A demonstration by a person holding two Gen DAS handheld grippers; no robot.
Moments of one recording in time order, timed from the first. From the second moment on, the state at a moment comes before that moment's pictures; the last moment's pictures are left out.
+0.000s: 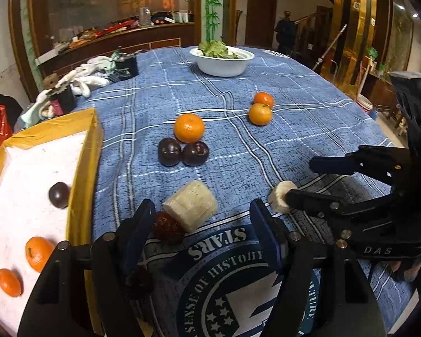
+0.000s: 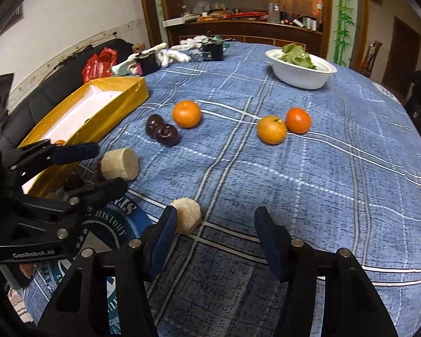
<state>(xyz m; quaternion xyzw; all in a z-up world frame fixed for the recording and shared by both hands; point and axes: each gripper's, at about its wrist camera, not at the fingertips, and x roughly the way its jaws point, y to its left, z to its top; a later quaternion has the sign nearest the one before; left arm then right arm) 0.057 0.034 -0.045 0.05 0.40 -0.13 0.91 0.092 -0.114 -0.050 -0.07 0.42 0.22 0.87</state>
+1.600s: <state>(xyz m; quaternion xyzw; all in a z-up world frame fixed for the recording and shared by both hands) 0.068 0.035 -0.046 0.07 0.42 -0.15 0.89 0.088 -0.097 -0.057 -0.08 0.43 0.26 0.86</state>
